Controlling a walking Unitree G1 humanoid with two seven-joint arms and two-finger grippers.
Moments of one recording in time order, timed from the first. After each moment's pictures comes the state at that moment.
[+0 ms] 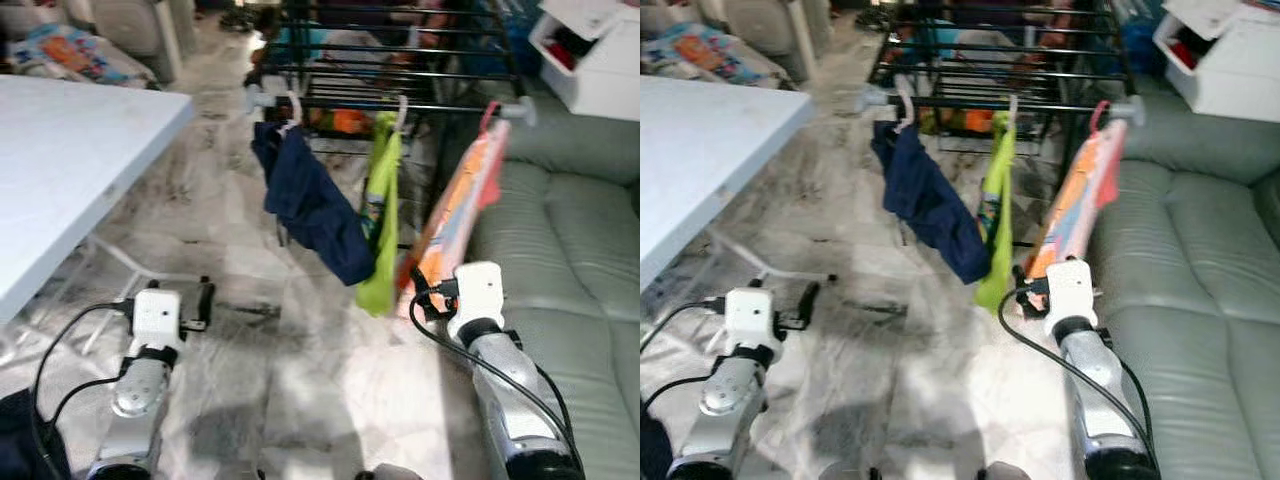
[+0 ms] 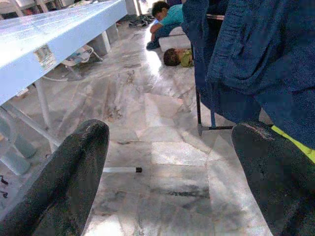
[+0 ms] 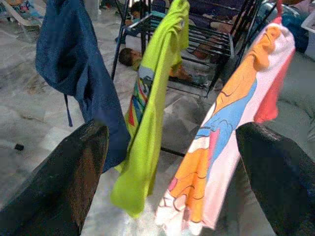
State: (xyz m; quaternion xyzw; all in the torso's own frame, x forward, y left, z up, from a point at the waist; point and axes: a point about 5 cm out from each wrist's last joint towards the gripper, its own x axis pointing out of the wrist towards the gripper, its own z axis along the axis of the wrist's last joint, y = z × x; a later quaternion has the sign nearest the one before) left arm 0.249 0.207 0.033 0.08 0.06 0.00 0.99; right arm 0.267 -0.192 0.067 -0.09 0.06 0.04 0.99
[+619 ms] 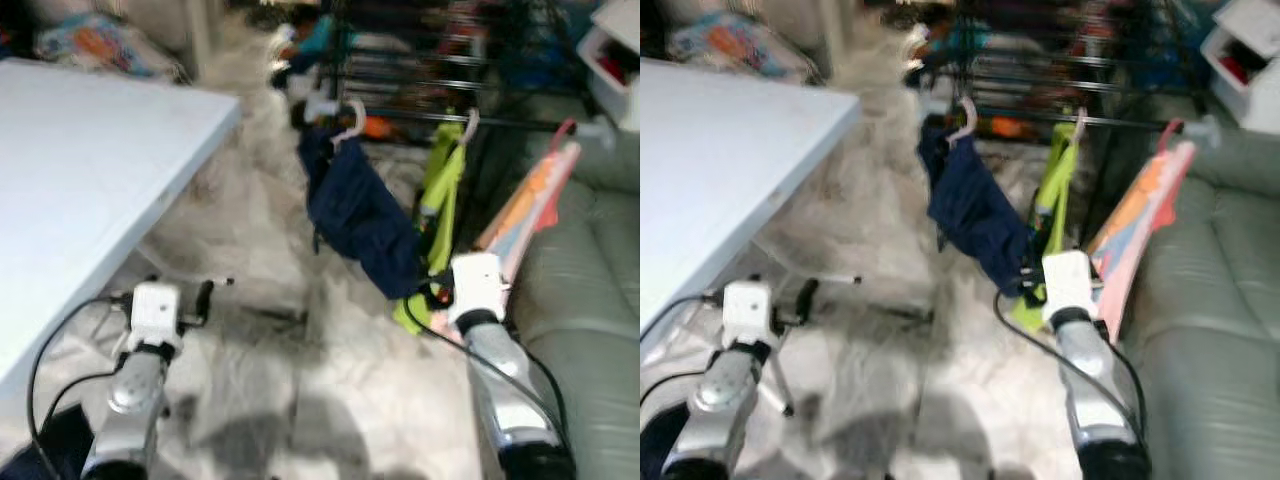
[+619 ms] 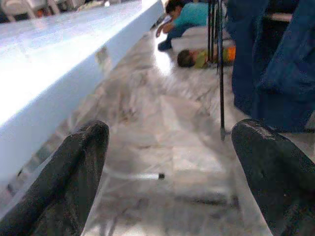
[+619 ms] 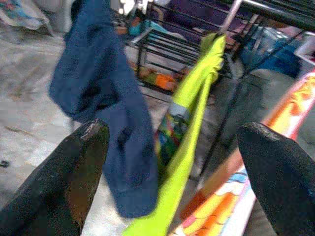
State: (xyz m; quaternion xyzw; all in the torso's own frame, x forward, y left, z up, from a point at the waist) left arm 0.254 0.210 0.039 0.09 0.06 -0.01 0.99; right arm 0.273 -0.191 0.073 -0.14 0.04 0.00 0.99
